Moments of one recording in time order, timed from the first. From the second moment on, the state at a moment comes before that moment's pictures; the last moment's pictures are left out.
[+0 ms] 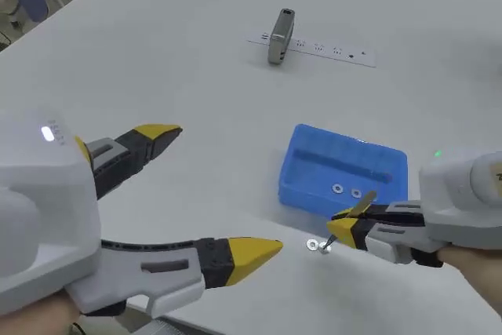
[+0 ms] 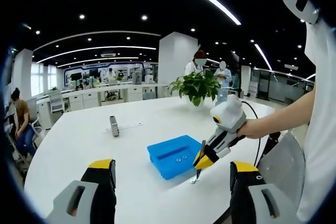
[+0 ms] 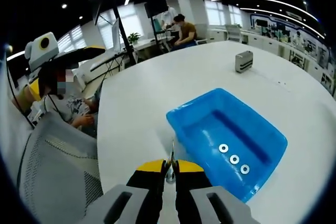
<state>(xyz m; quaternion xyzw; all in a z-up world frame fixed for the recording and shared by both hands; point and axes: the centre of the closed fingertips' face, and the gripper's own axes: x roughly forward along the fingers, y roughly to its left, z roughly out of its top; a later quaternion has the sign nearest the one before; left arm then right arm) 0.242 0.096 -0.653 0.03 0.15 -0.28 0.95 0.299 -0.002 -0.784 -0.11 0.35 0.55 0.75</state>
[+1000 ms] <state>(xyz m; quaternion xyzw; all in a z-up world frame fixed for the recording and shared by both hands) 0.264 0.065 -0.631 0.04 0.13 -0.34 0.93 0.281 0.009 -0.788 -0.21 0.29 0.57 0.74</state>
